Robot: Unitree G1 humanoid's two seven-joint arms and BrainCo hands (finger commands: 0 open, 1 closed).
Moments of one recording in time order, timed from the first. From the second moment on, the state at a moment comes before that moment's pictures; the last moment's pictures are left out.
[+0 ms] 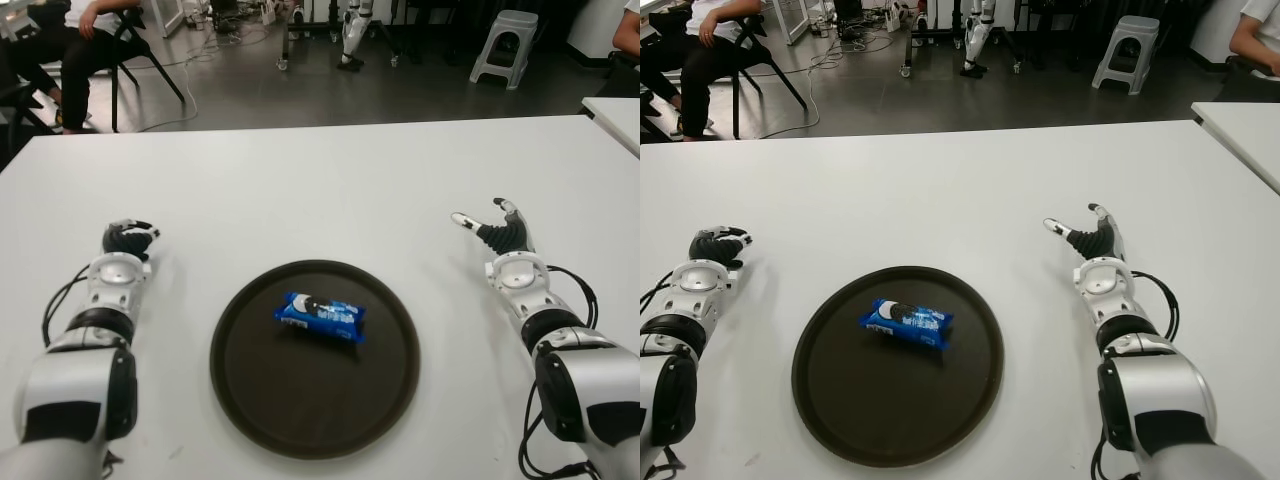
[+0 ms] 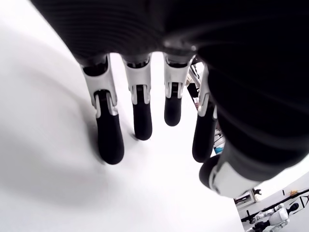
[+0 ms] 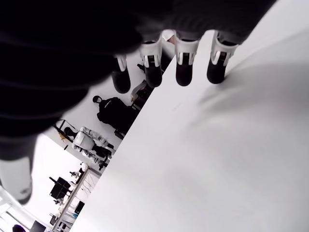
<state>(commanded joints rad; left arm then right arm) -0.72 0.35 0.15 1.34 0.13 -0.05 0.20 -0.76 -0.24 -0.03 1.35 -0.24 -0.20 -0.30</state>
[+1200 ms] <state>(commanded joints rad) -0.73 0.35 0.13 1.34 0.13 -0.05 0.19 -0.76 -0.25 -0.01 1.35 -0.27 -0.21 -0.31</state>
